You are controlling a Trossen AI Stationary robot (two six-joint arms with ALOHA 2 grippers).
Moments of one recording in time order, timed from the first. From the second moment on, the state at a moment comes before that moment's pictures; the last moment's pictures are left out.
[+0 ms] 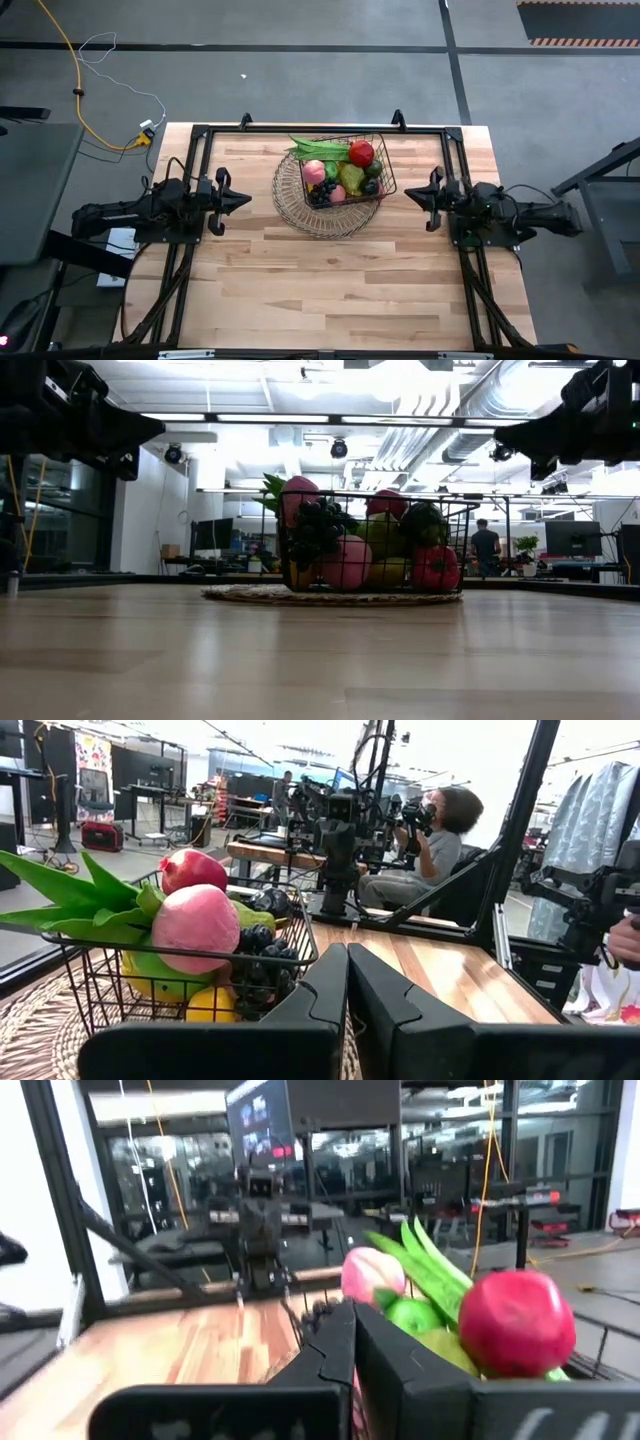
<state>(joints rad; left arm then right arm) 0.25 0.01 0.01 0.08 0.08 -0.15 -0.06 0.00 0.01 0.13 0.13 0.05</state>
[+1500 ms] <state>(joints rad) 0.25 0.01 0.01 0.08 0.08 -0.15 -0.06 0.02 0.01 0.04 0.14 0.04</state>
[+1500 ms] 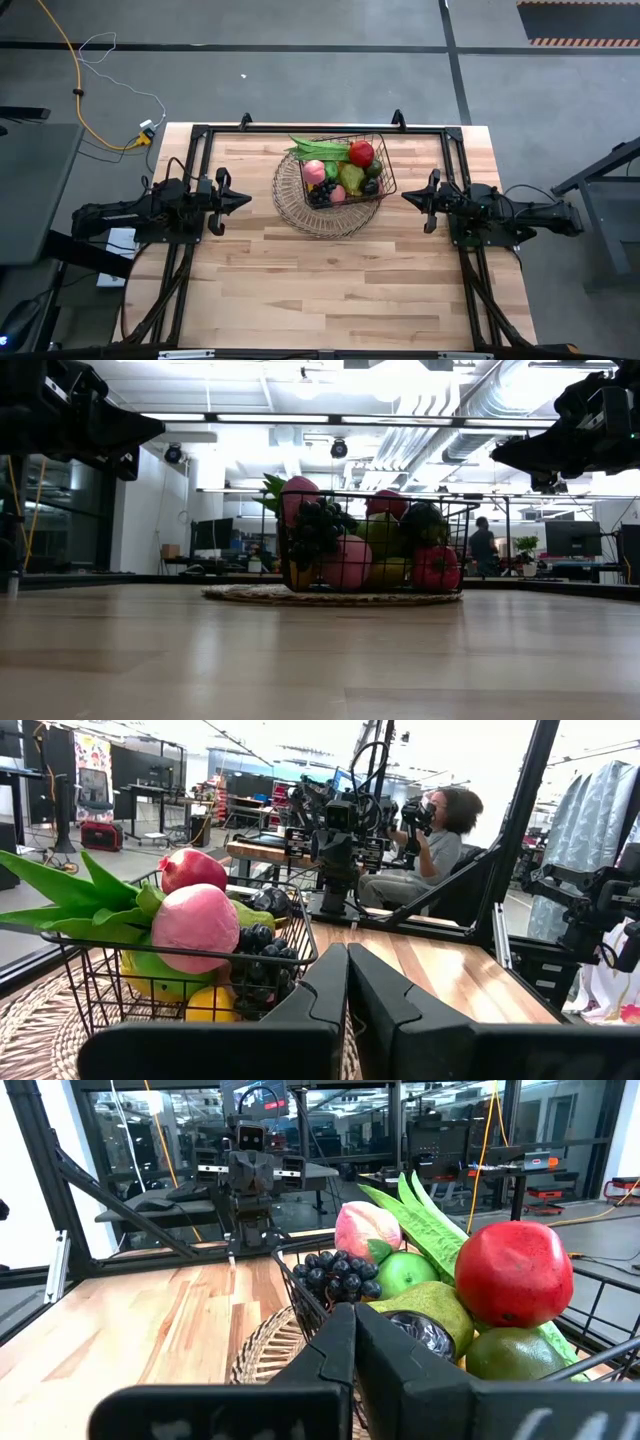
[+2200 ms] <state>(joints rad) 0.10 0.00 0.01 0.08 0.02 -0.15 -0.06 0.02 0.01 0.04 0.14 0.04</state>
